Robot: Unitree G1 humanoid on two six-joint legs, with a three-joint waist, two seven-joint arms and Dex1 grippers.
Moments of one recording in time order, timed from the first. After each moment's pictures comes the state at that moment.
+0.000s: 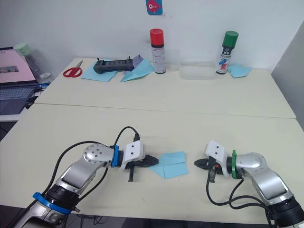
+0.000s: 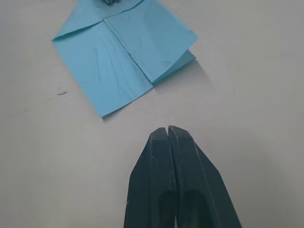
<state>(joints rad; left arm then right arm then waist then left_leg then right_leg) -0.33 0.64 -0.35 -0.04 -0.12 0.19 -1.10 -0.13 -0.72 0.15 -0.25 0.30 0.48 1.00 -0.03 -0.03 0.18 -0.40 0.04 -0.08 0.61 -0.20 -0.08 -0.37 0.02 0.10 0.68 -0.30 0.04</state>
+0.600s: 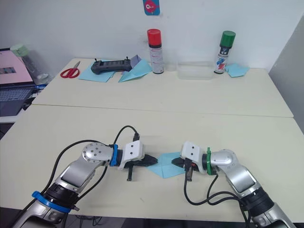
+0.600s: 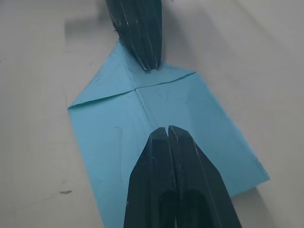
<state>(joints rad) -0.34 0.60 -0.33 -0.05 -0.12 0.20 -1.09 -0.28 -0.56 0.39 -0.12 0.12 0.30 0.96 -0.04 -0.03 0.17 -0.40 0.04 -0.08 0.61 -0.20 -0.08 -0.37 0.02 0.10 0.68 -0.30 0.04</state>
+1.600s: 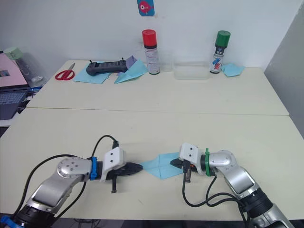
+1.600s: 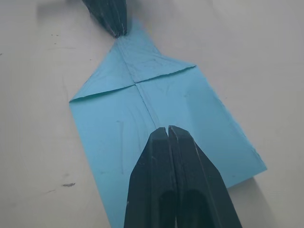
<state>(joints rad) -0.09 0.78 -0.11 -0.20 -0.25 0.35 -1.03 -0.27 -0.55 0.40 -0.15 0.11 0.32 0.96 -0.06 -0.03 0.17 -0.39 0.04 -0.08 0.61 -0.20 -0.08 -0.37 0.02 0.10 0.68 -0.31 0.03</state>
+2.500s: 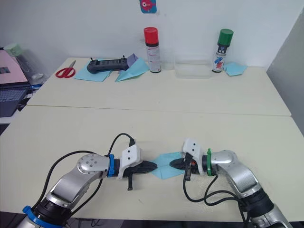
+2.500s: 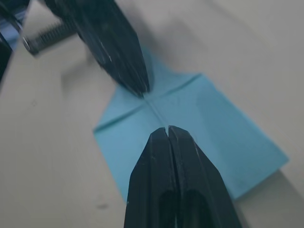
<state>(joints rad) -0.19 0.67 -0.31 -0.24 -0.20 0.36 -0.99 -0.30 -0.51 0.23 -0.24 0.41 0.71 0.98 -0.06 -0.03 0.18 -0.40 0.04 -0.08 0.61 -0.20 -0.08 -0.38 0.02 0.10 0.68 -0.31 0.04</state>
